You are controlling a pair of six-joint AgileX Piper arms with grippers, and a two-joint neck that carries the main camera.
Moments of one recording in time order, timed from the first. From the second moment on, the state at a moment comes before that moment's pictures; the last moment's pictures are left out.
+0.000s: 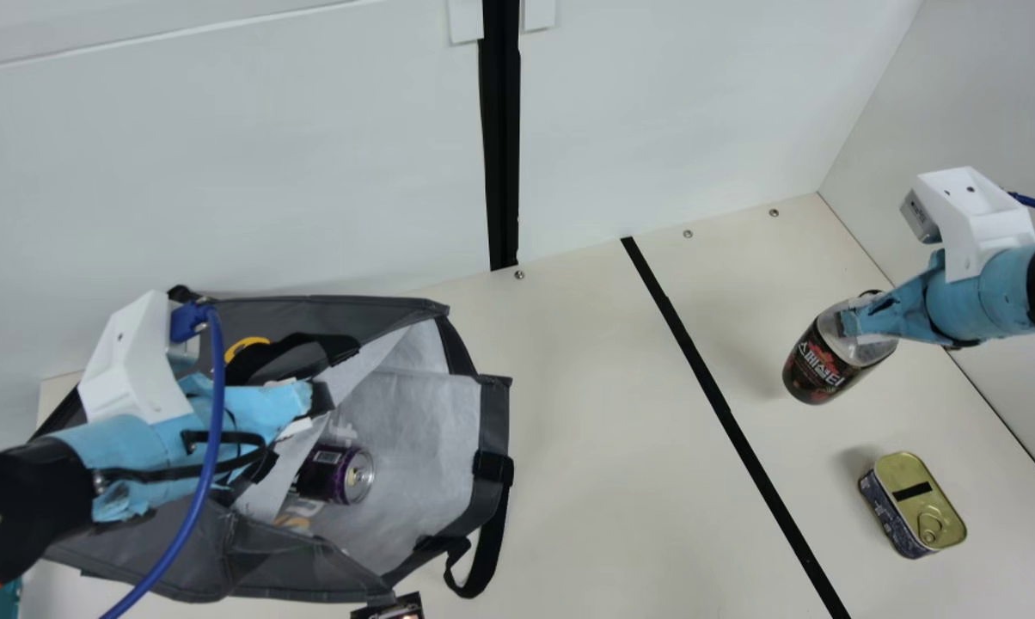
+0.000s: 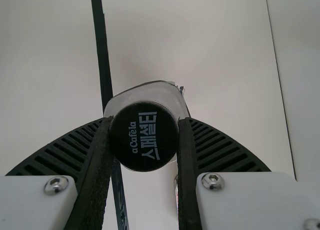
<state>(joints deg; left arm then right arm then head) -26.0 90.8 -83.7 -26.1 48.1 -11.5 -38.1 83.8 -85.6 13.9 68.0 -33.9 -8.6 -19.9</state>
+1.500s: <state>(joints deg) -26.0 90.8 -83.7 -26.1 48.1 -11.5 -21.8 65.0 -70.9 14.7 69.9 -40.9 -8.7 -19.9</state>
